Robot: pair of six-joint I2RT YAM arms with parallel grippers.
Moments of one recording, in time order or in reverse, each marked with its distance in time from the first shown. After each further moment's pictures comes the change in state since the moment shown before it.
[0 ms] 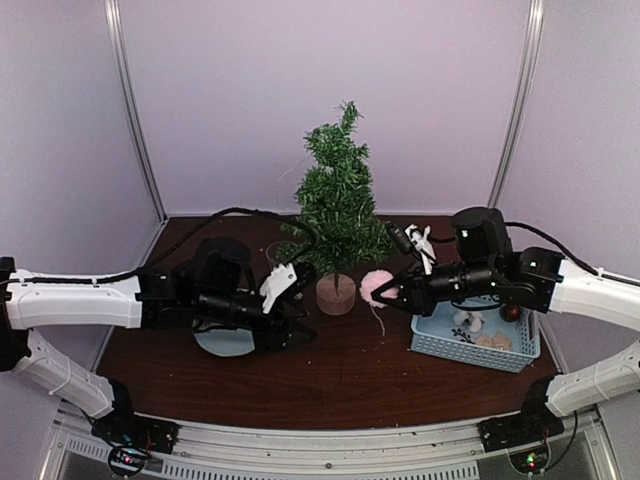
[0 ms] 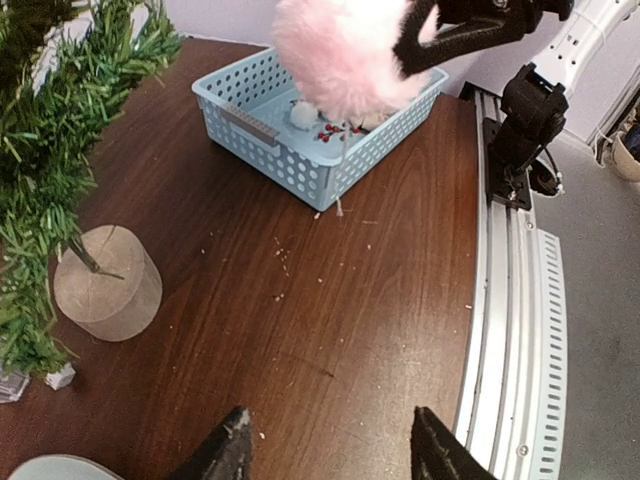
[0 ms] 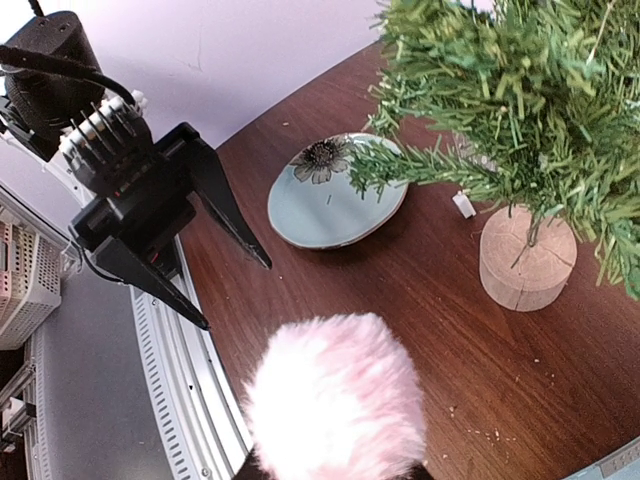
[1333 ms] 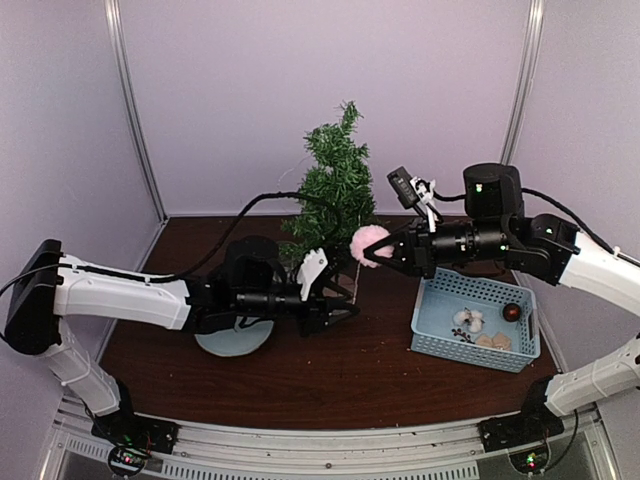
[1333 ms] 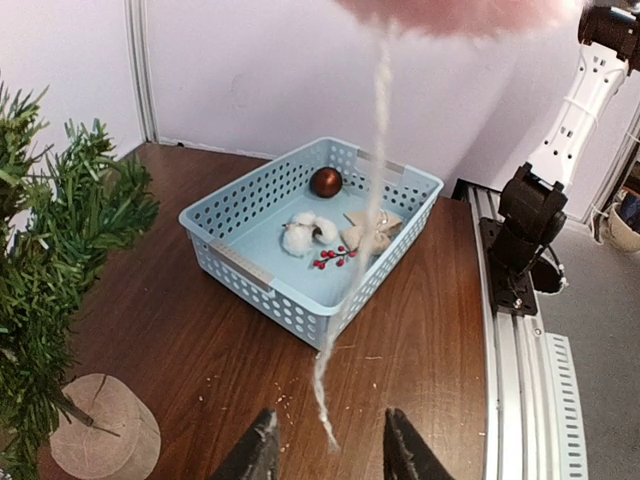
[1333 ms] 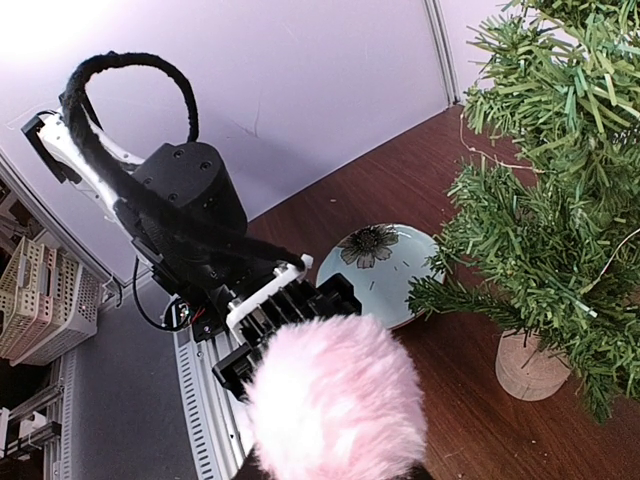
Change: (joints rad) left arm -0.023 0.238 0.060 0.456 0.024 -0.033; right arm 0.000 0.042 0.250 -0.049 -0.055 -0.016
